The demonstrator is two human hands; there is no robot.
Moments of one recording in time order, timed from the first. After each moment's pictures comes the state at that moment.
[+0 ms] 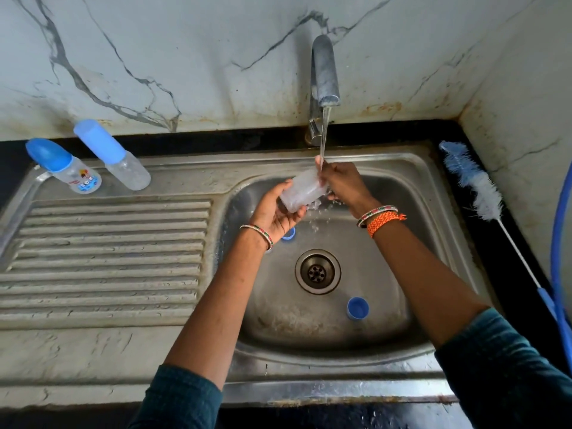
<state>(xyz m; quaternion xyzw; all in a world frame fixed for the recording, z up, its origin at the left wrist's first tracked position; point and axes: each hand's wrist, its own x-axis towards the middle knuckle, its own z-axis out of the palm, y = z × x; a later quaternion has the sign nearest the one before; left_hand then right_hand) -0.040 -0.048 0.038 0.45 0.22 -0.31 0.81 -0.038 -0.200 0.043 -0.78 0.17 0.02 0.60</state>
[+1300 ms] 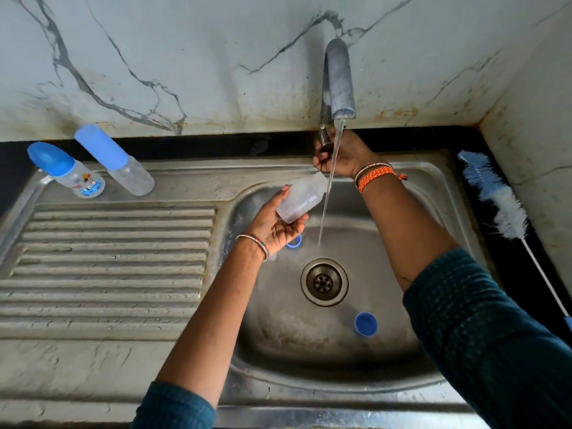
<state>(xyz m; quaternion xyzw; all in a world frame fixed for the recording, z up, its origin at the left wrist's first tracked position) -0.025 -0.034 0.026 0.46 0.25 -0.35 0.78 0.078 -0.216 0.037 -0.45 0.30 0.14 0.83</state>
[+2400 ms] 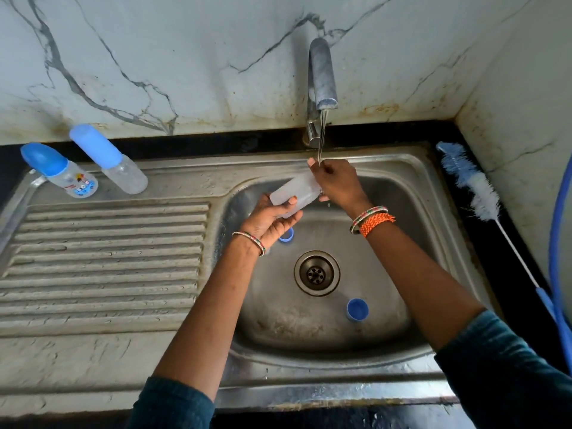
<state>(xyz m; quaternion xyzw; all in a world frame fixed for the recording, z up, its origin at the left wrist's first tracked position) -0.044 -0.038 0.032 0.47 0.14 -0.30 0.82 -0.030 -0.196 0.039 -0.83 0.14 -0.03 0.54</state>
